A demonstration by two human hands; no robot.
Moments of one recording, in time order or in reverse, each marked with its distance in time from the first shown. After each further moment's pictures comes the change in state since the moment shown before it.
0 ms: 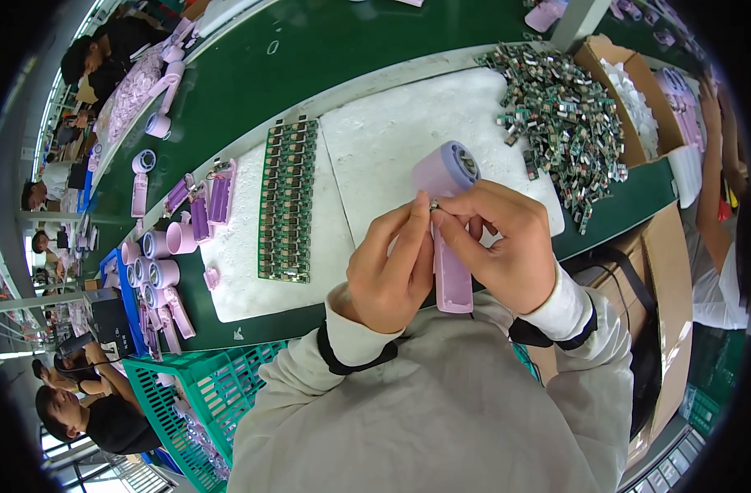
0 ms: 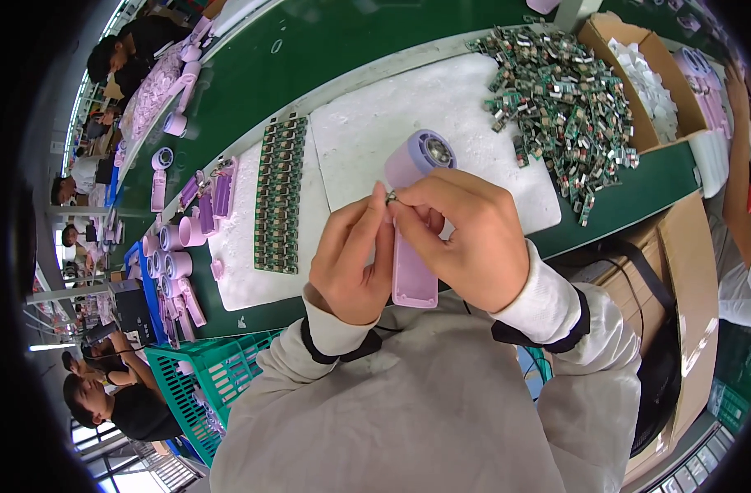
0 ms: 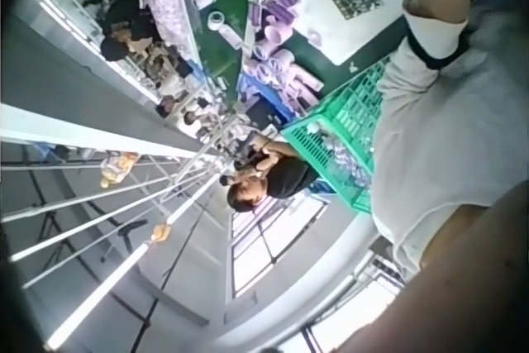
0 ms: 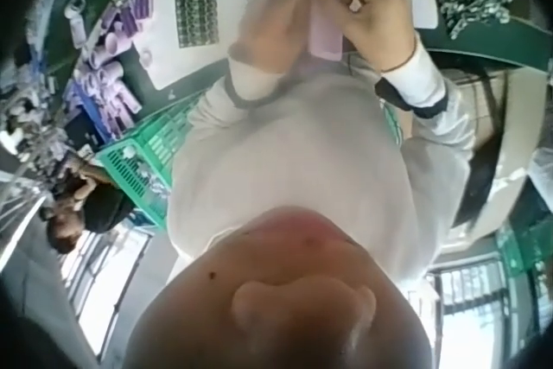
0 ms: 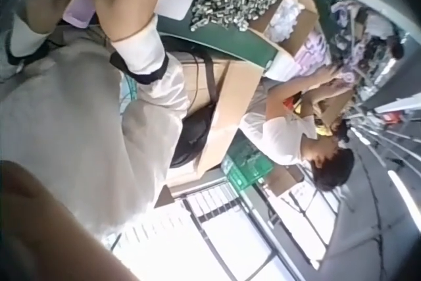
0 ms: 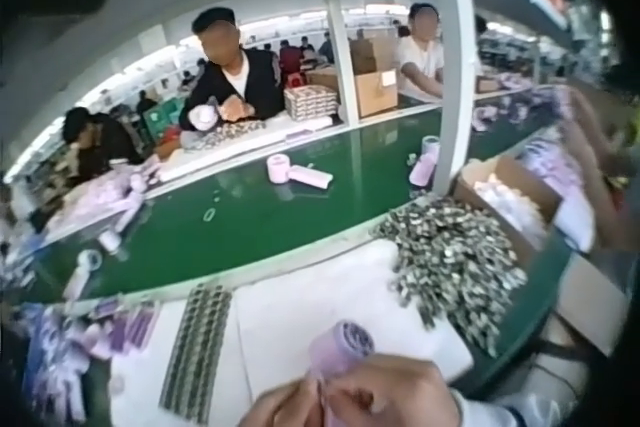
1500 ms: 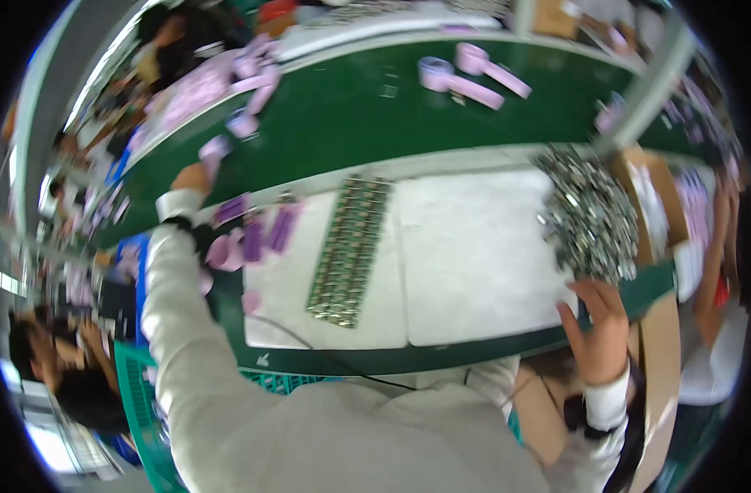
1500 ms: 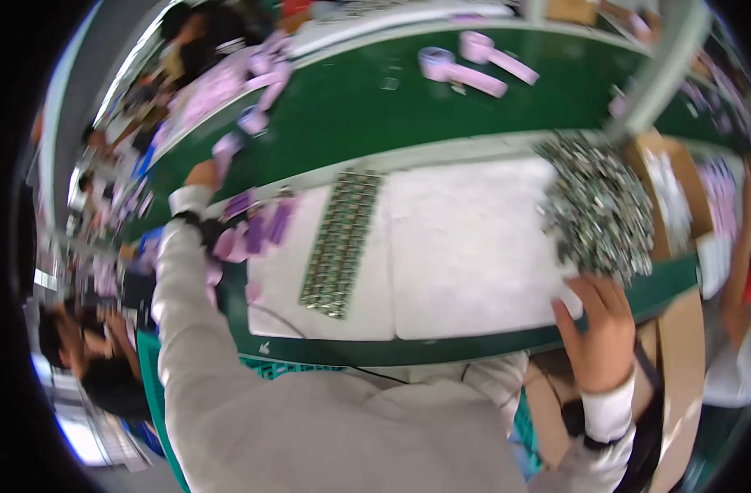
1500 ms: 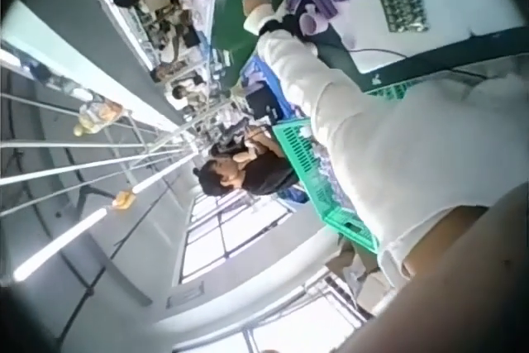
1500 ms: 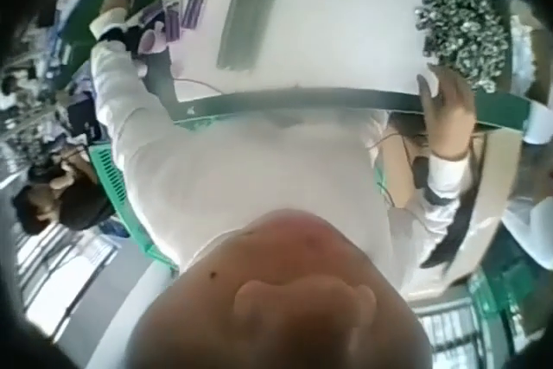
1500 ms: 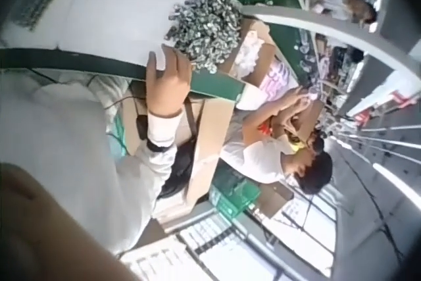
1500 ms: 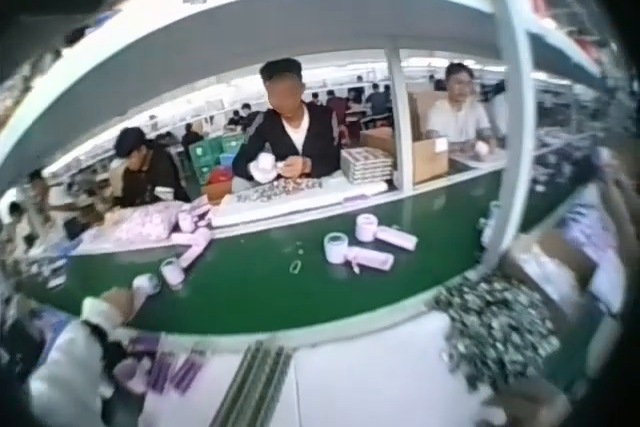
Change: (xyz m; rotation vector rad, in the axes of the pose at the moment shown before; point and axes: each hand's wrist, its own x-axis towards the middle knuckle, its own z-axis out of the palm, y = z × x) left_hand 0.101 -0.426 -0.331 1.264 -0.566 -0.516; right_hand -0.039 -0.006 -0.065 -0.691 0.016 0.102
